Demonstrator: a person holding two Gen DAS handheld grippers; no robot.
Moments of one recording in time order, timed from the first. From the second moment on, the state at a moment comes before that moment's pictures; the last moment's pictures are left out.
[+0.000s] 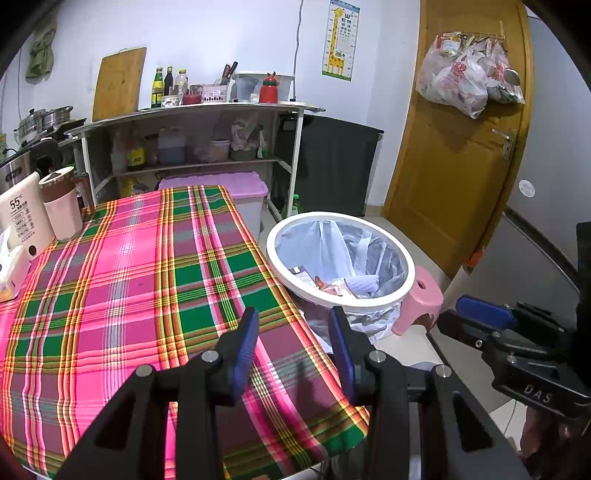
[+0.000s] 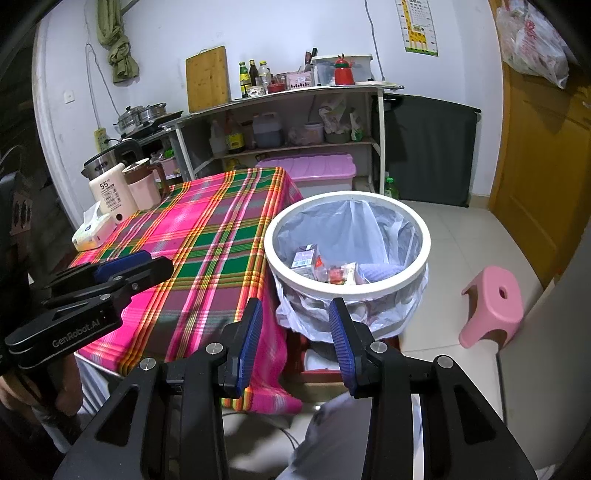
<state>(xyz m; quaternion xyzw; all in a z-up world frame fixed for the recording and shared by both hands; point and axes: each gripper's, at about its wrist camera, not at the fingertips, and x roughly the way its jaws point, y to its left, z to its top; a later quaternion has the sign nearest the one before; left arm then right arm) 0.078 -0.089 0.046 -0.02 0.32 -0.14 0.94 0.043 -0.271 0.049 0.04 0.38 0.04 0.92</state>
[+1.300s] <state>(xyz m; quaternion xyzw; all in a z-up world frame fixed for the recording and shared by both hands) 0.078 -0.082 0.040 -0.02 0.32 -0.14 0.94 0.045 -0.268 0.042 0.03 0.39 0.04 0.92</state>
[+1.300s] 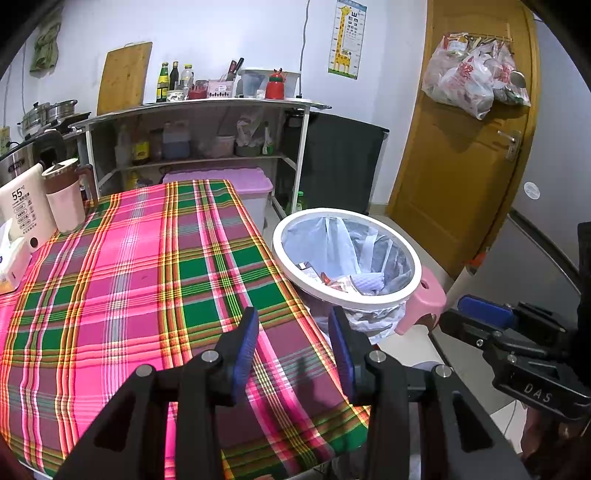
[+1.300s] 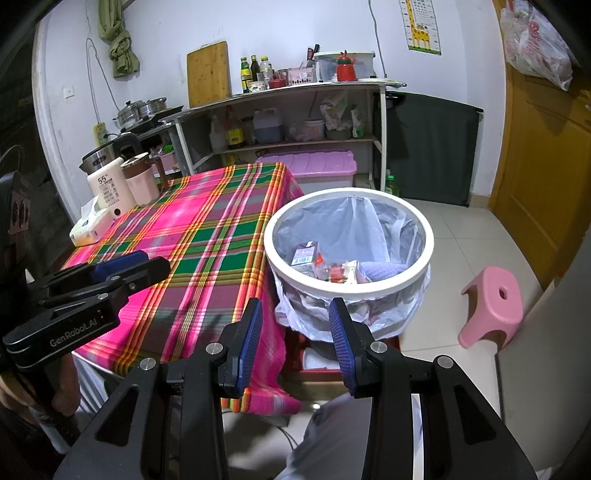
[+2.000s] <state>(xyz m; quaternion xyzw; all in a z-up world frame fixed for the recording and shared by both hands) 0.078 -0.080 0.038 -0.02 0.33 -0.13 0.94 0.046 -0.269 0.040 0.03 0.39 0.04 0.92</state>
